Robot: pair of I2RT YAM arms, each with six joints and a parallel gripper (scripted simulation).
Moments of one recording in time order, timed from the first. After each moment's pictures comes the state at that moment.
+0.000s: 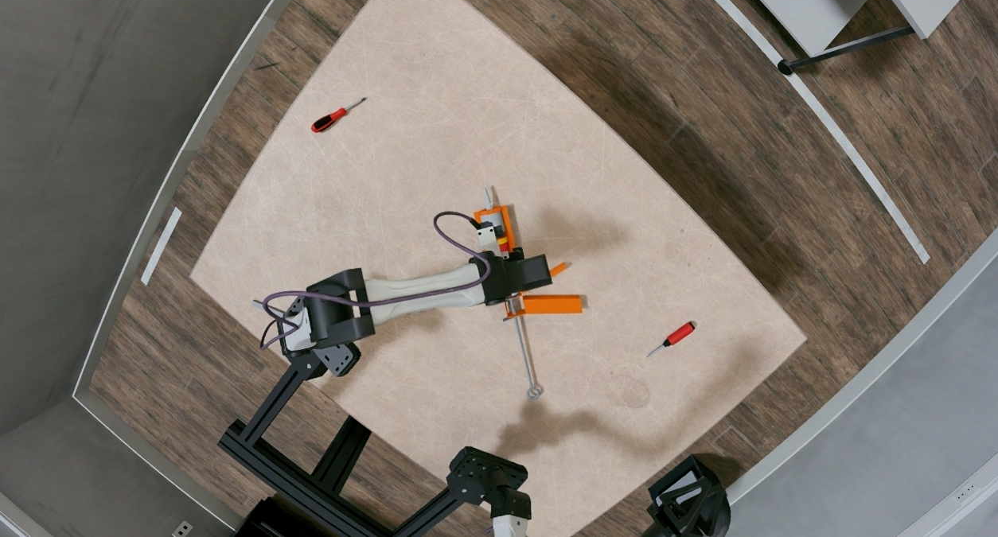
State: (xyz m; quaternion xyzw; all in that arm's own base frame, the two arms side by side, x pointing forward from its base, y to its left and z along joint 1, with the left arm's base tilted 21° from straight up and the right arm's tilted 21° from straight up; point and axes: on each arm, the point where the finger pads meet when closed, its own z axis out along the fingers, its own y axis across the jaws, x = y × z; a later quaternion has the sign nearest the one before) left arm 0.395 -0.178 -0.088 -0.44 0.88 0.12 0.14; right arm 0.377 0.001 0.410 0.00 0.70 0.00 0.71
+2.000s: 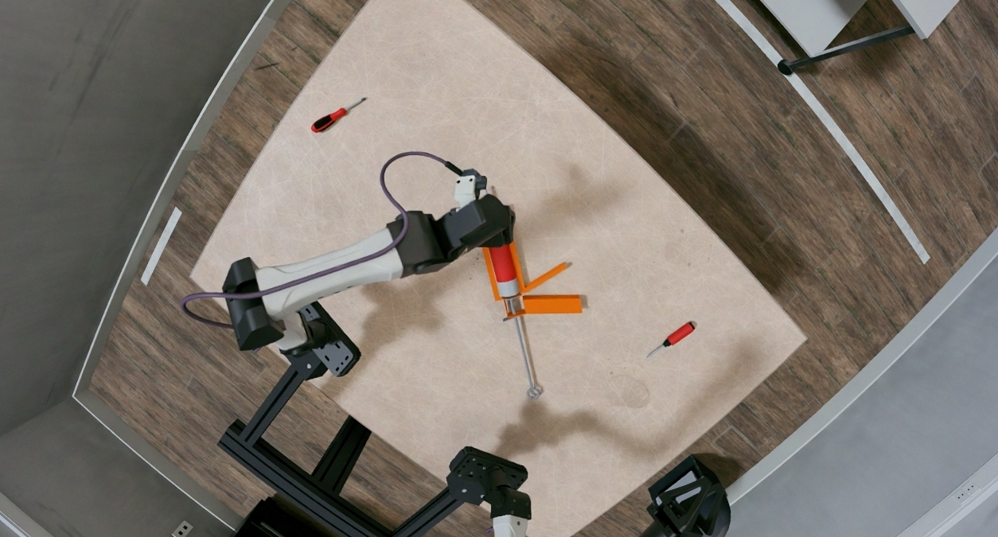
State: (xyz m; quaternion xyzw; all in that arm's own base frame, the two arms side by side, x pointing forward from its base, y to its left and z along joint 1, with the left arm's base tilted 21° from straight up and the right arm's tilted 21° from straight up) left arm 0.460 -0.145 0.050 -0.35 0.91 -0.04 0.24; right arm 0.377 0.001 0.408 0.00 0.70 0.00 0.71
